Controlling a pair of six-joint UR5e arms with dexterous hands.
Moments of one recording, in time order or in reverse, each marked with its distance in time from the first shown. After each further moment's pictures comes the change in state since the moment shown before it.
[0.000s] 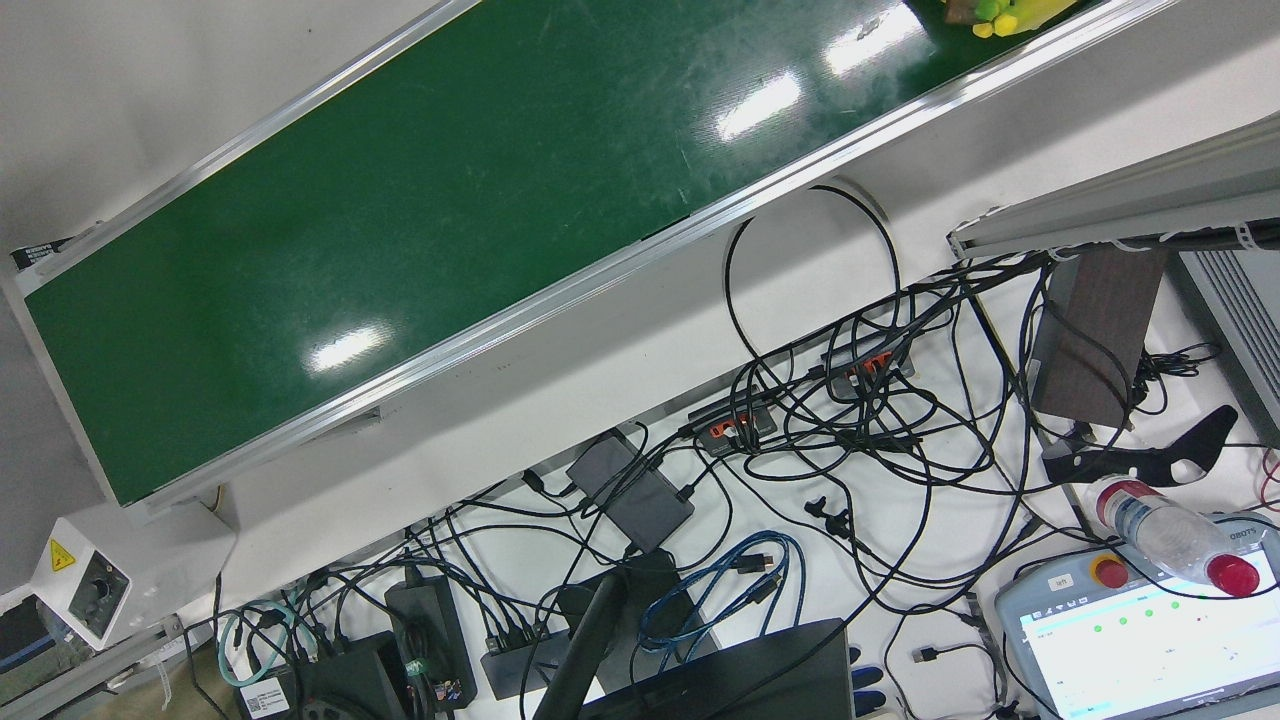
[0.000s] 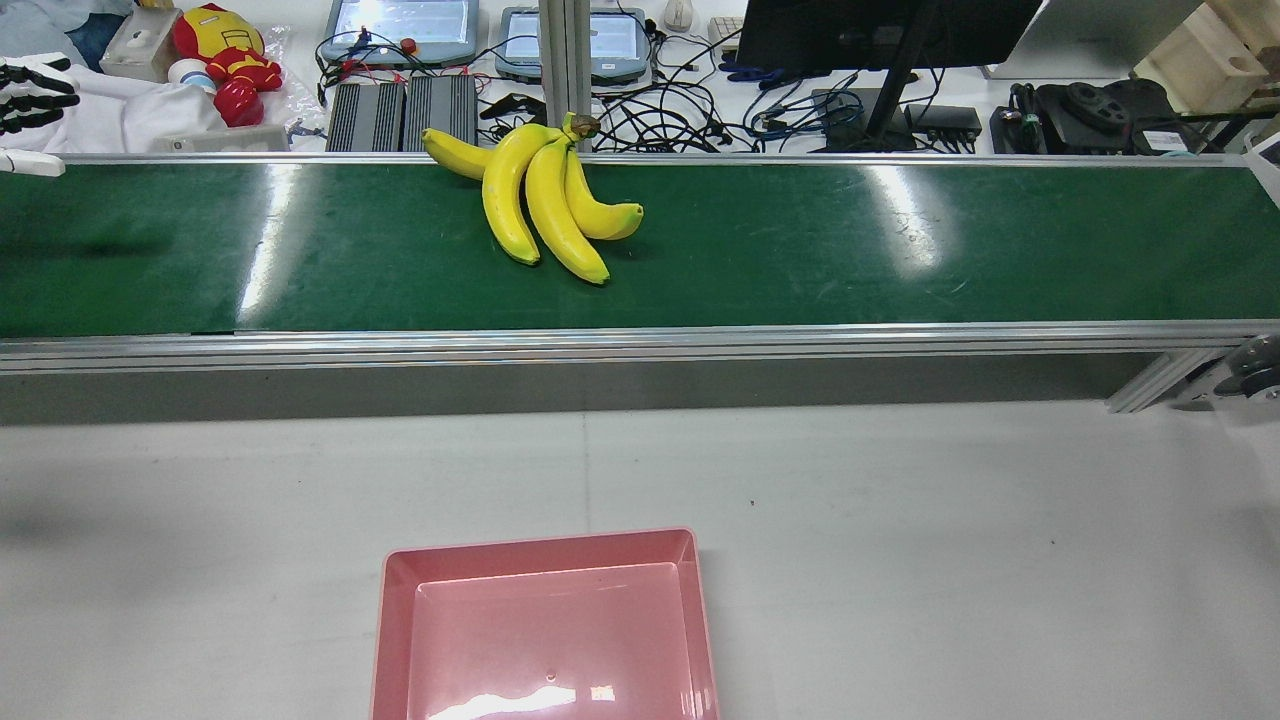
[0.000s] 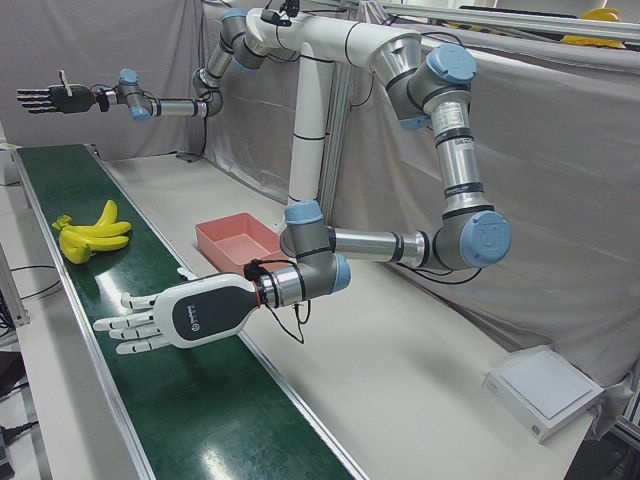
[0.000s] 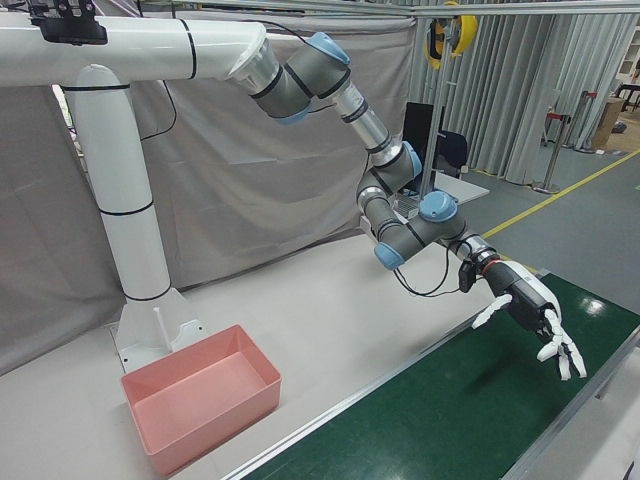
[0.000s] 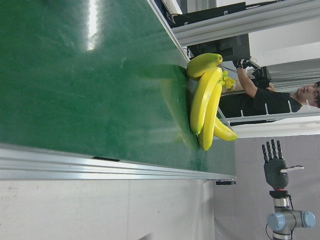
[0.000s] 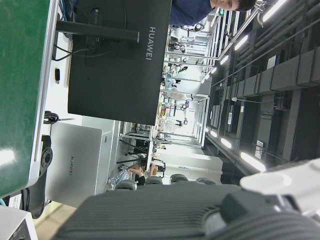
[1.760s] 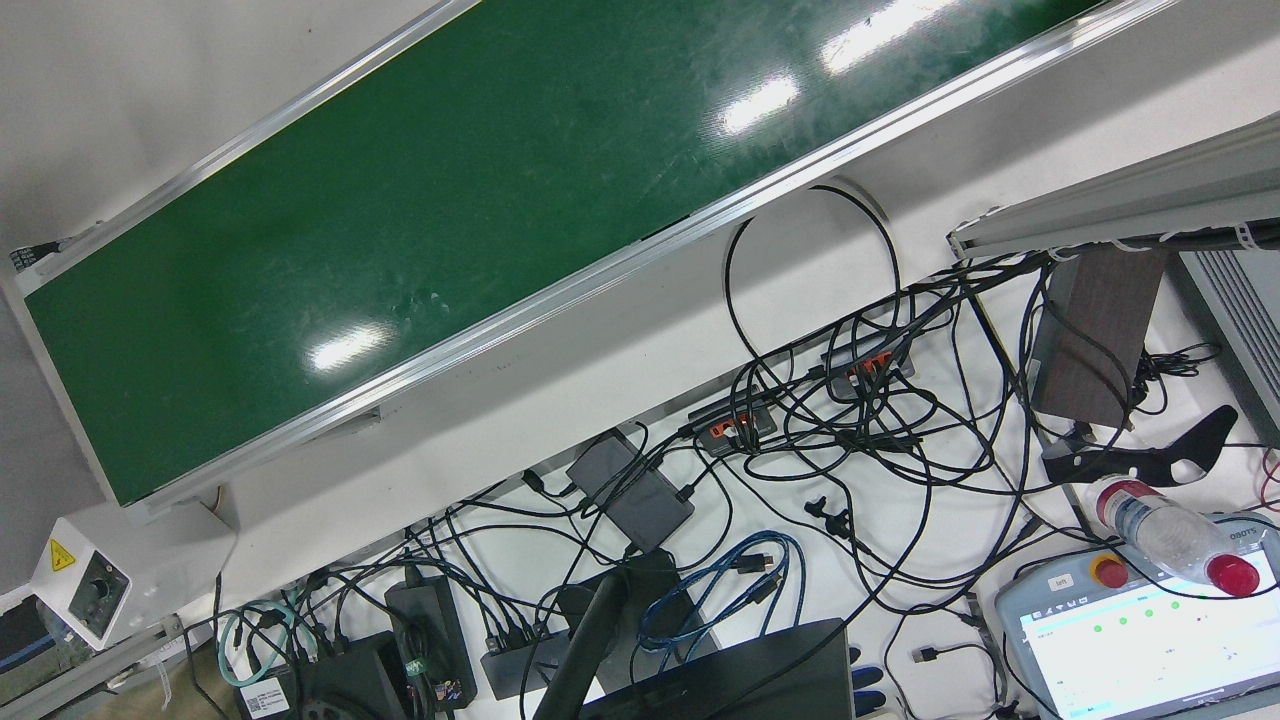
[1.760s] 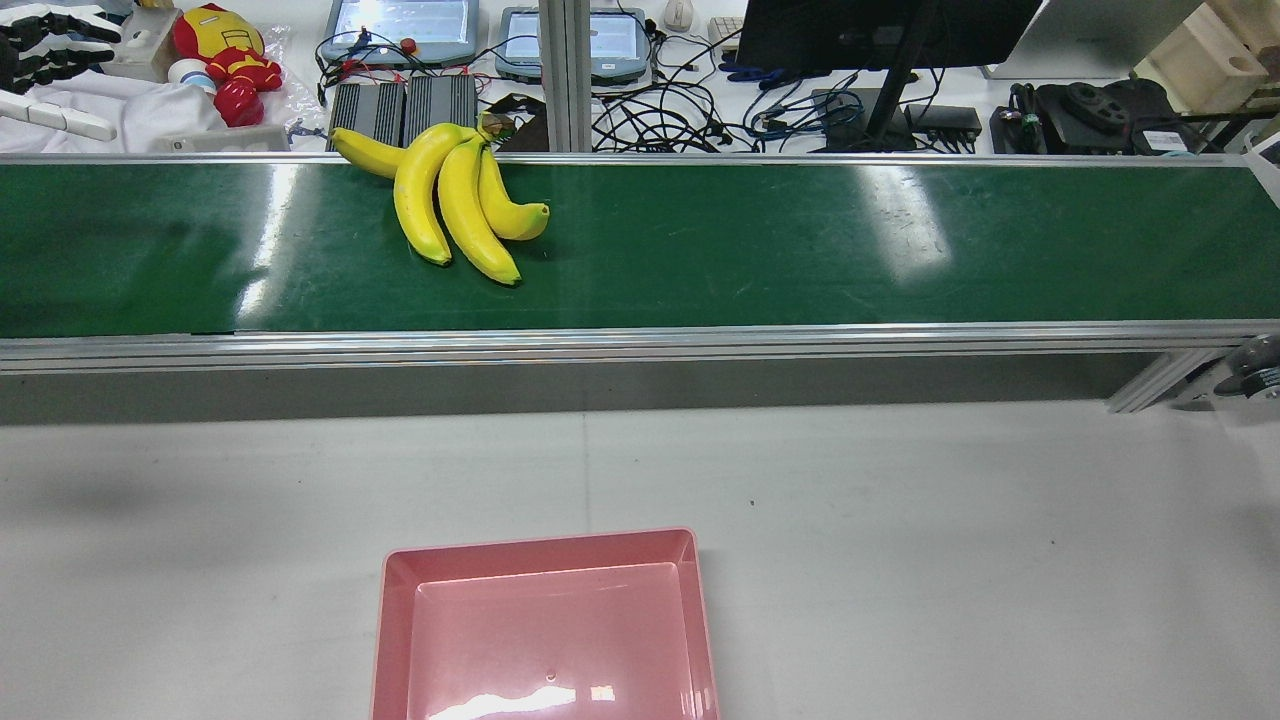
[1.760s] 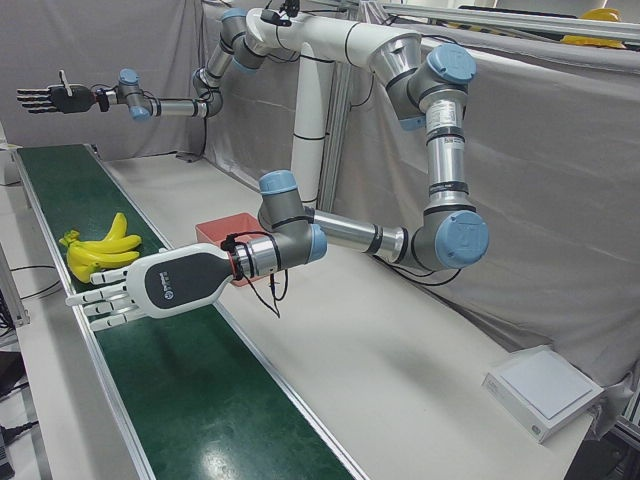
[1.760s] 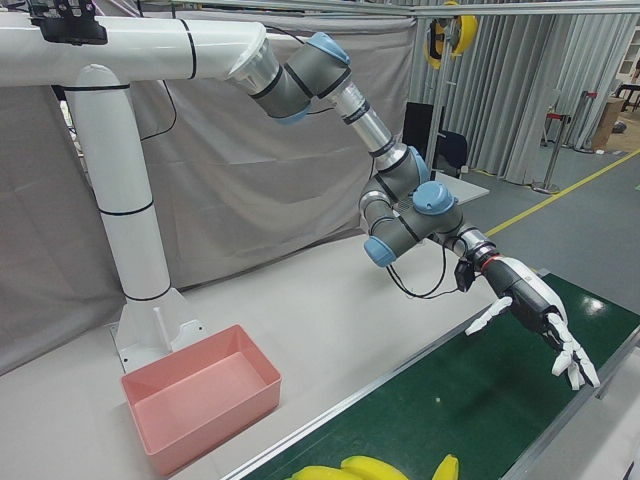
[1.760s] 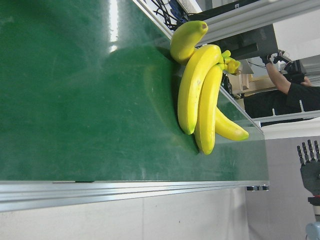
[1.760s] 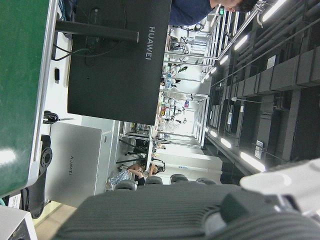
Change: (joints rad) left arm 0.001 -0.137 -0.028 0.200 0.000 0.133; right arm 0.001 0.000 0.000 0.000 0.000 0.000
